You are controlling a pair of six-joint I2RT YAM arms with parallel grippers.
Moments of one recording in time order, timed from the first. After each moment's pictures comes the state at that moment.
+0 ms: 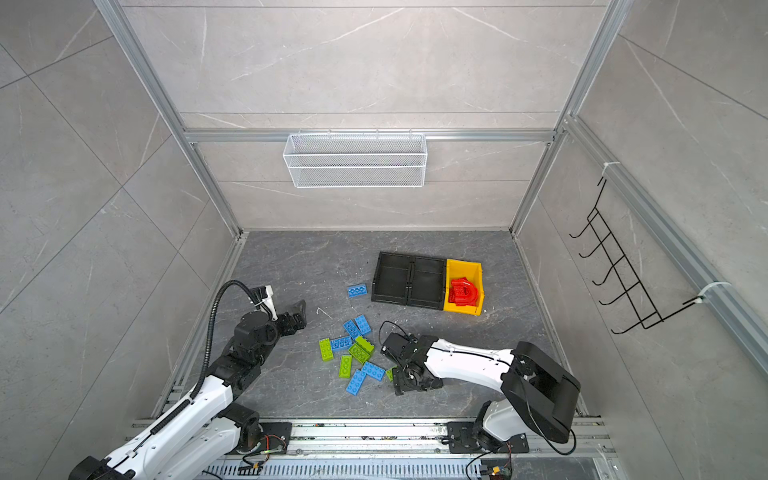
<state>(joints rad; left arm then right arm) -0.39 0.81 0.38 0.04 -0.23 -0.42 0.96 1.45 0.73 -0.78 0.04 0.78</state>
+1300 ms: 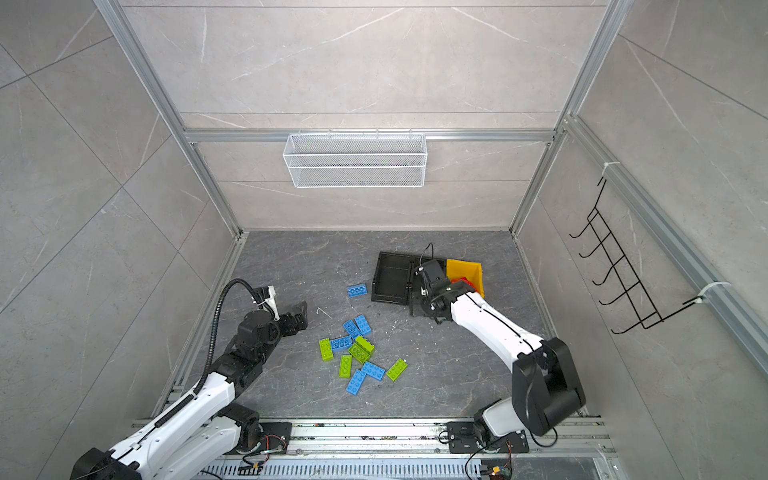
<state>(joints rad) -0.39 0.85 0.38 0.04 -0.22 -0.42 0.41 1.54 1.12 -0.63 0.03 0.36</state>
